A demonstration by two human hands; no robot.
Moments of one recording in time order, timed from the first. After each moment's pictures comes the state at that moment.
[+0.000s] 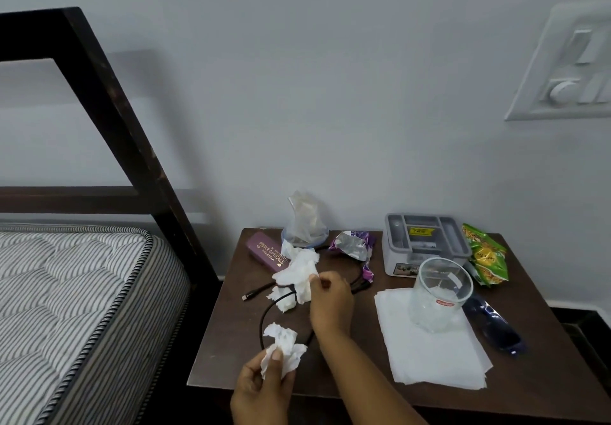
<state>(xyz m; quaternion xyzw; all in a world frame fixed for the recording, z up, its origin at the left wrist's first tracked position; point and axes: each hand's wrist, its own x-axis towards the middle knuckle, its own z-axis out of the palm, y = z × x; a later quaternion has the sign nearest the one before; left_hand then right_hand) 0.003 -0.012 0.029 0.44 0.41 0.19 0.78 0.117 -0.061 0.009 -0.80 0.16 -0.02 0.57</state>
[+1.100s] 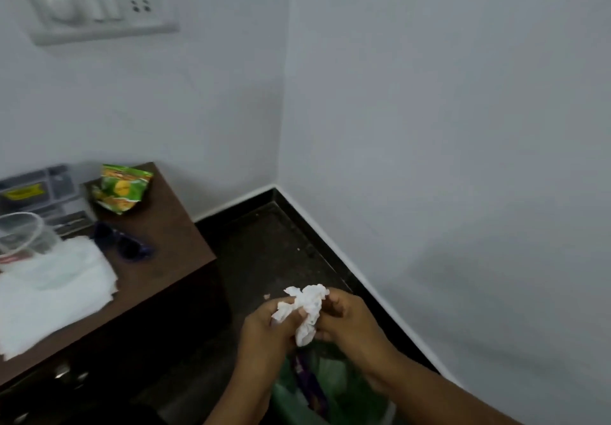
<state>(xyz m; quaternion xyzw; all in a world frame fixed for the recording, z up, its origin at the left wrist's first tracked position) -0.140 -0.396 0.037 0.69 -0.01 -0.33 0.65 -0.208 -0.511 0.053 -0.67 0.29 -0.02 0.68</state>
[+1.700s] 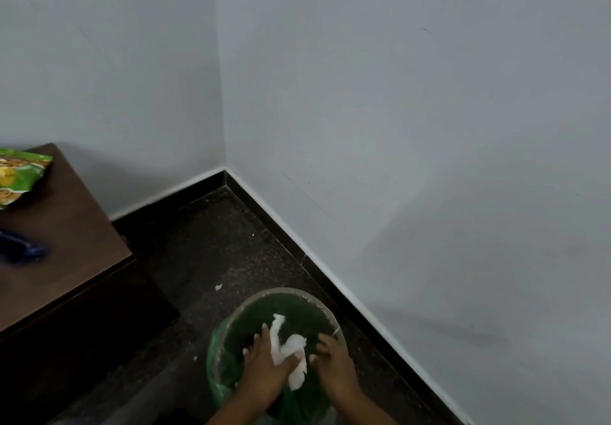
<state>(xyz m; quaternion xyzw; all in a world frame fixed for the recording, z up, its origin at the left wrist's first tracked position) -0.203 -0.463 -0.079 0.79 -0.11 -0.49 0.35 -0.293 -0.556 -0.079 -0.67 0.52 0.05 0.52</state>
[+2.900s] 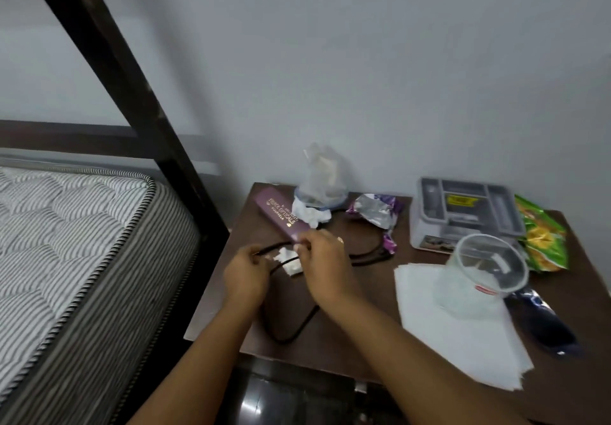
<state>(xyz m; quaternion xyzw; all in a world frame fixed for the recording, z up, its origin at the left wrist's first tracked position) 0.099 0.060 -0.006 0.80 0.34 0.06 0.49 0.134 -0.060 0.001 -0.90 -0.15 0.01 0.42</state>
